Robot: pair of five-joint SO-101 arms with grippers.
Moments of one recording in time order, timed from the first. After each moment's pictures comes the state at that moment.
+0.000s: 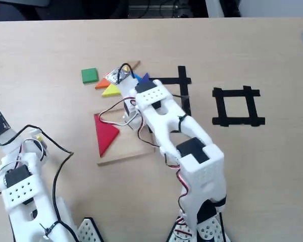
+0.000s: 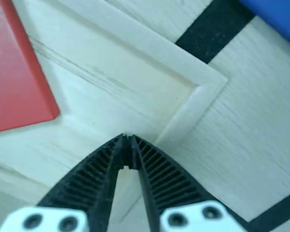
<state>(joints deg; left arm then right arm) -35.9 -57.9 78.8 37.8 6.4 -26.6 27.1 3.2 63.5 16.7</state>
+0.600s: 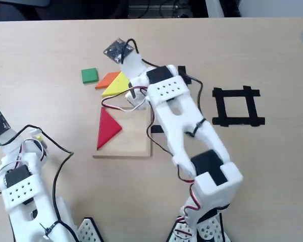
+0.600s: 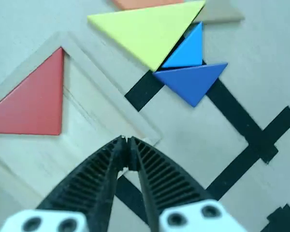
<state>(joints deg) -35.9 -57.9 78.8 37.8 6.4 -24.4 12.8 -1.5 64.4 25.1</state>
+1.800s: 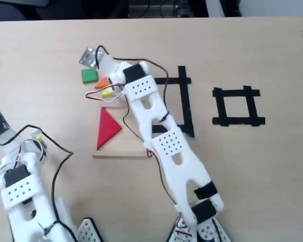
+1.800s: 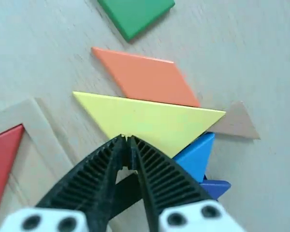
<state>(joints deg) -35.8 -57.6 78.8 37.8 6.4 -27.8 80.3 -93.0 83.6 38.6</state>
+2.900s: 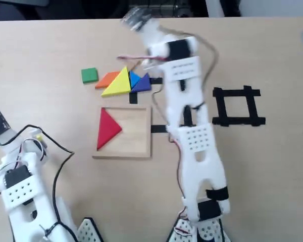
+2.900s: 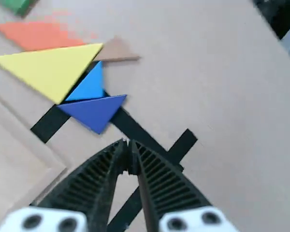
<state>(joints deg) -35.6 -58.2 78.8 37.8 6.4 -13.3 61.1 -93.0 99.0 32.6</state>
